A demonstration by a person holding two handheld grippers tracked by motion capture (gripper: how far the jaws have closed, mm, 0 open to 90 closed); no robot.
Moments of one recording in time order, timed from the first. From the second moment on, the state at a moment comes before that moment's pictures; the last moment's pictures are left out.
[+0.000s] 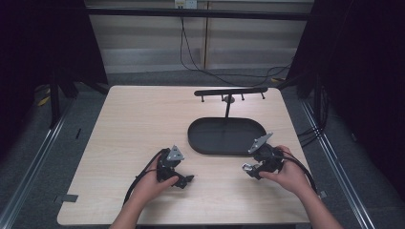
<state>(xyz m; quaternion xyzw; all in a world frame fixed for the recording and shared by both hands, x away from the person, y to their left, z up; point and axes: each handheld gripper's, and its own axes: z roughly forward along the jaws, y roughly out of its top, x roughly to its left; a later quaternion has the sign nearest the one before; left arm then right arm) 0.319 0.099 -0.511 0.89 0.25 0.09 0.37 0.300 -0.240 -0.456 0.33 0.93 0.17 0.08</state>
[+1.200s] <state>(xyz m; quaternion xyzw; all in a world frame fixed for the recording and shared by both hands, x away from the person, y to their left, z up) 0.319 0.099 -0.511 0.89 0.25 0.09 0.37 0.317 -0.237 -0.465 0.35 0.92 0.16 0.02</state>
